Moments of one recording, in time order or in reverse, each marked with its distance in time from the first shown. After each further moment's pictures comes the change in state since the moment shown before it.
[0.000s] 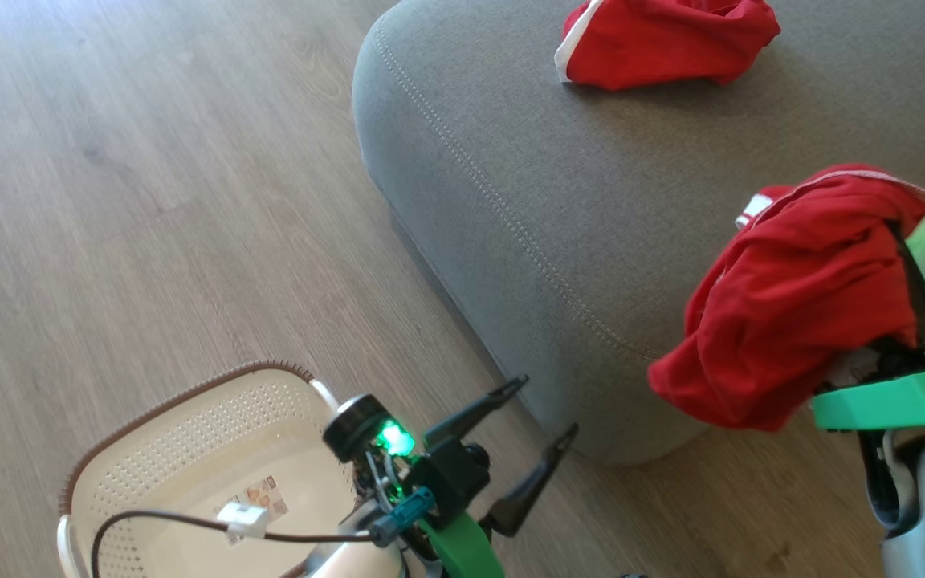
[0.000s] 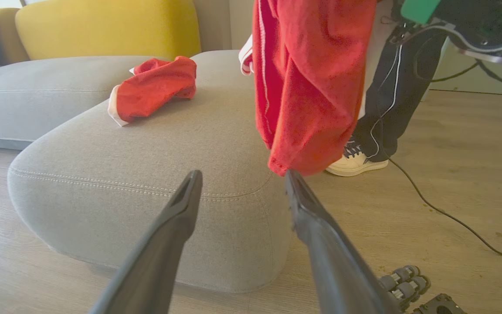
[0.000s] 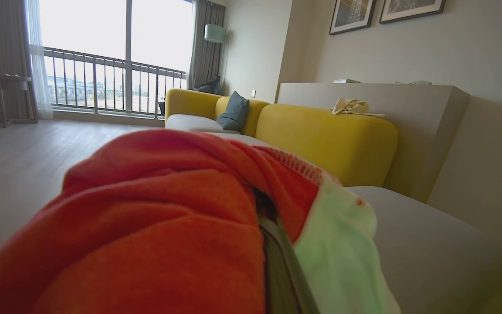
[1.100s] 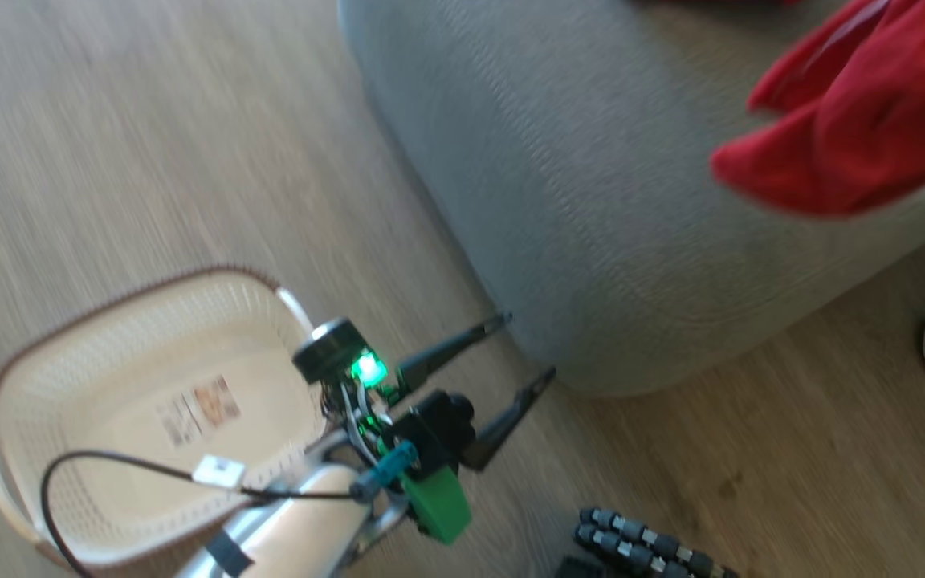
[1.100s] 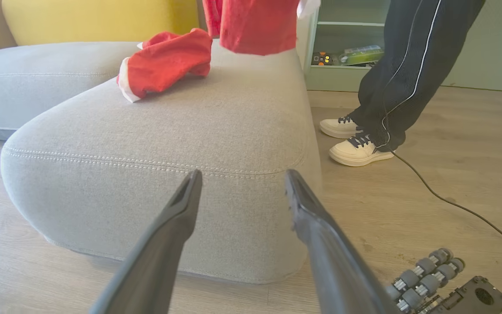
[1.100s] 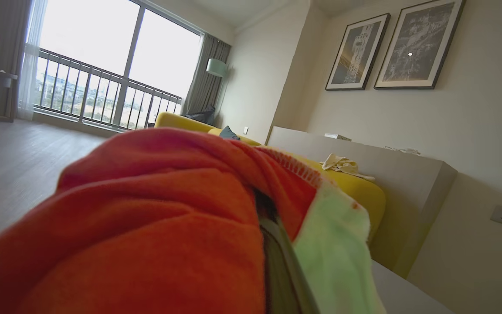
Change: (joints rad) left arm -0.143 0.100 -0.047 -0.034 0.056 0.000 0.000; right arm -0.359 -0.091 -0.093 0.046 0.058 0.000 0.000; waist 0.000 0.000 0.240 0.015
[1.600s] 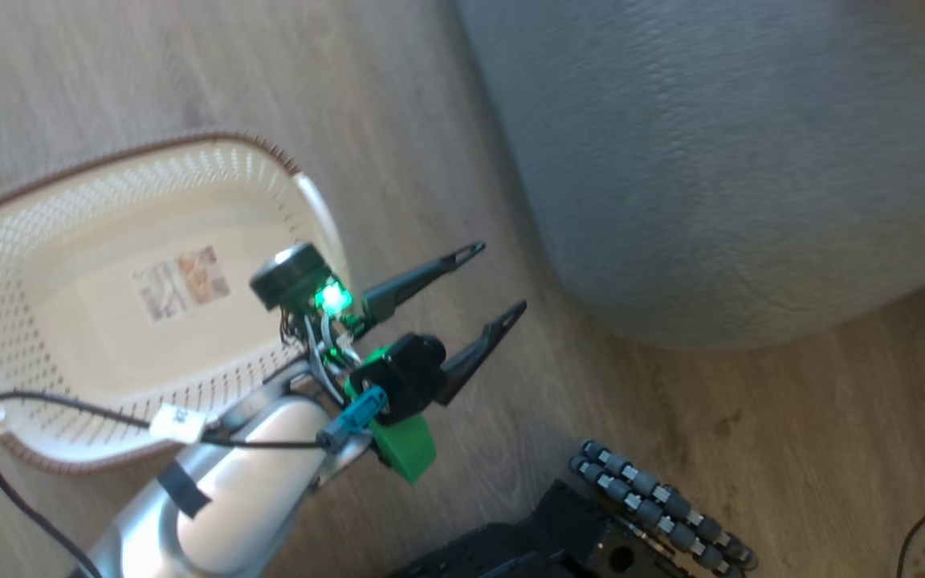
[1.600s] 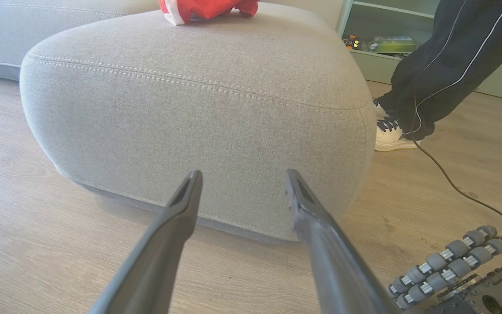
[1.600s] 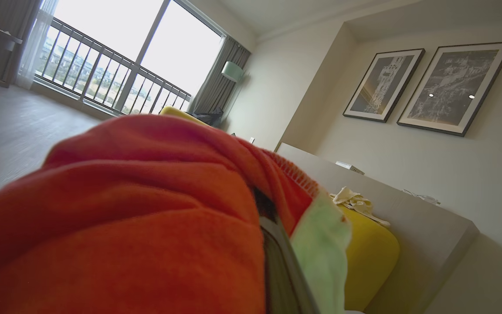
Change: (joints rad) left arm -0.154 0.098 -0.026 -0.020 -0.004 0.000 0.000; right arm -0.528 -0.190 -0.039 0.251 -0.016 0.000 0.000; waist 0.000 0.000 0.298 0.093
